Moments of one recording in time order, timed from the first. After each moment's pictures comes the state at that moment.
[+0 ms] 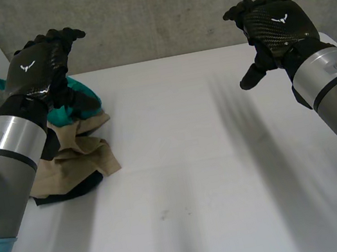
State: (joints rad) left arm 4.33 -1.63 -1.66 3.47 -1.49 3.06; right arm 1.98 -1.40 1.50 -0.18 1.48 3.00; left_hand 0.27 0.28 0.28 0.28 0.10; right_hand 0.21 0.26 0.28 0.27 0.09
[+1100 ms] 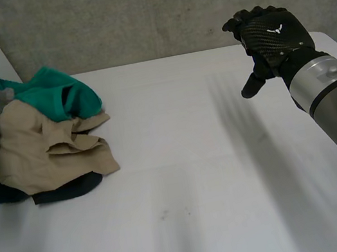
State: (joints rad) left arm 4.81 -2.16 -1.38 3.61 -1.49 3.78; right arm 1.98 -1.38 1.51 -0.18 1.47 2.93; left_hand 1.16 1.17 1.15 1.19 0.91; right_hand 0.20 0.22 0.21 0.23 0.06
